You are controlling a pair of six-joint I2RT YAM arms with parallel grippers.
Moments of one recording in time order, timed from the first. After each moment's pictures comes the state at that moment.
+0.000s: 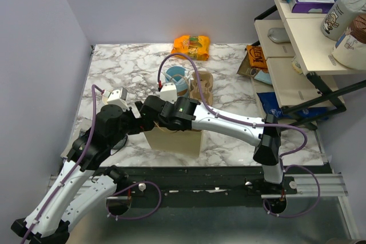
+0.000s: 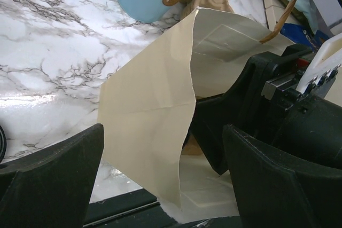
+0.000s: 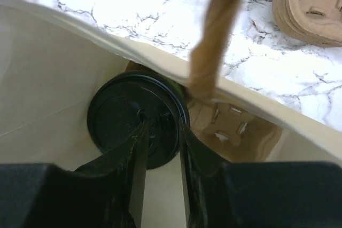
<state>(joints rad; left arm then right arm) -0.57 0.60 0.85 -0.73 -0.09 -0.68 1.24 1.97 1.94 -1.05 0.55 0.90</state>
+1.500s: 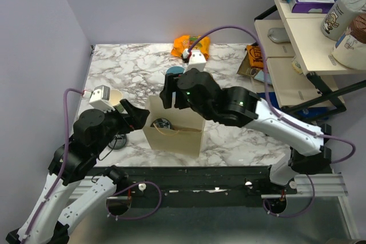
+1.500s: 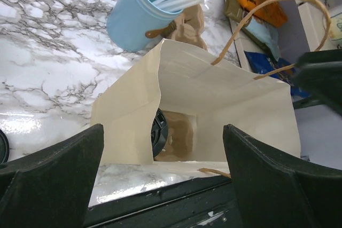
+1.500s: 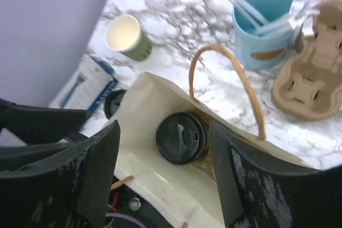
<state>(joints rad) -0.57 0.54 0.99 -0.79 -0.14 -0.69 1.25 1.65 1.95 -0.85 0.60 0.68</state>
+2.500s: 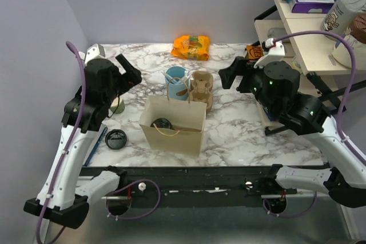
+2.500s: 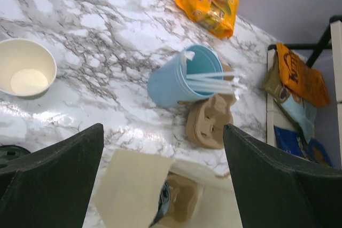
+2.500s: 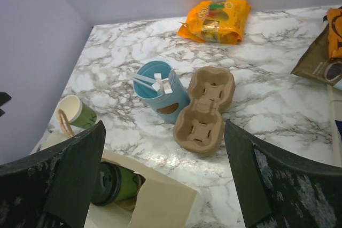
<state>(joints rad) -0.40 0.97 1.38 -0.84 -0.27 -0.71 0.89 1.09 1.52 -0.65 0.54 0.45</state>
